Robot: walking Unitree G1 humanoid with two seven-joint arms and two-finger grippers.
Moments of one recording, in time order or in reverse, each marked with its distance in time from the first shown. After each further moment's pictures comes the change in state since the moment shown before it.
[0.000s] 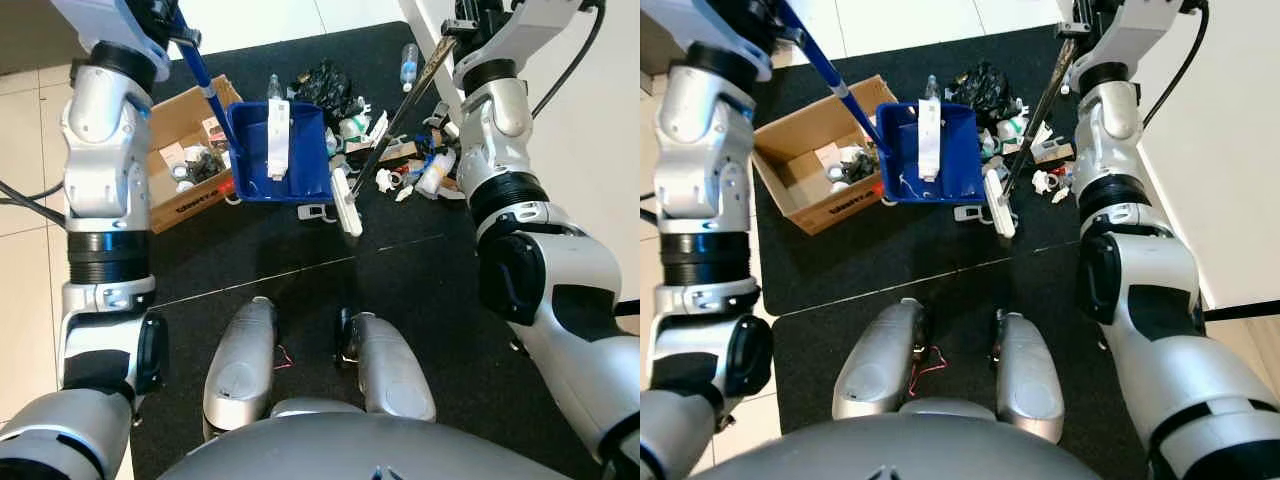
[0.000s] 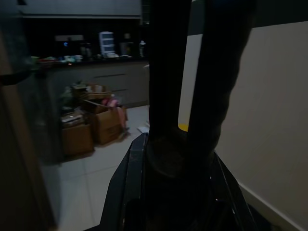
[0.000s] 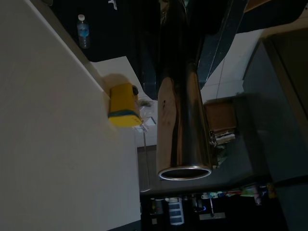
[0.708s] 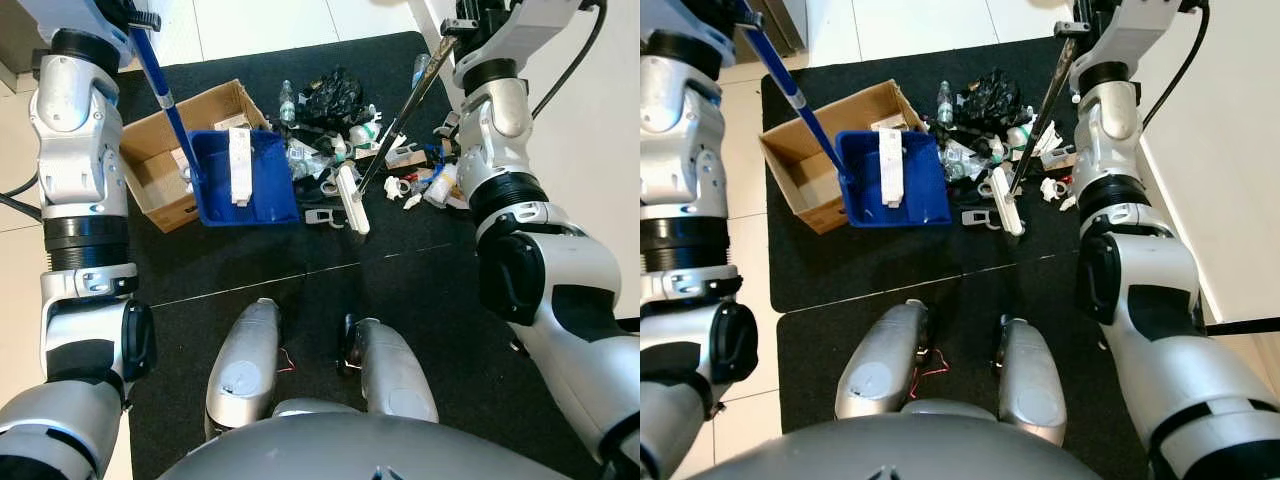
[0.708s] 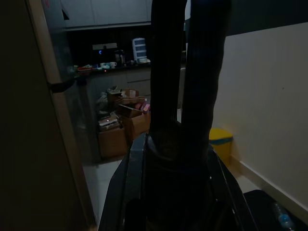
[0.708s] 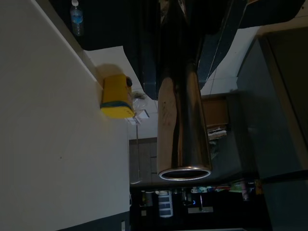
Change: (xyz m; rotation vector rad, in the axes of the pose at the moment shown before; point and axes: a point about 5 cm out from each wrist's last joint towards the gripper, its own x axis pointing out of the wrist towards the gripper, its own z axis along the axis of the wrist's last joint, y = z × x) left arm 0.005 0.020 0.000 0.082 -0.016 0.068; right arm 0.000 0.001 0.003 -0.023 -0.027 0.008
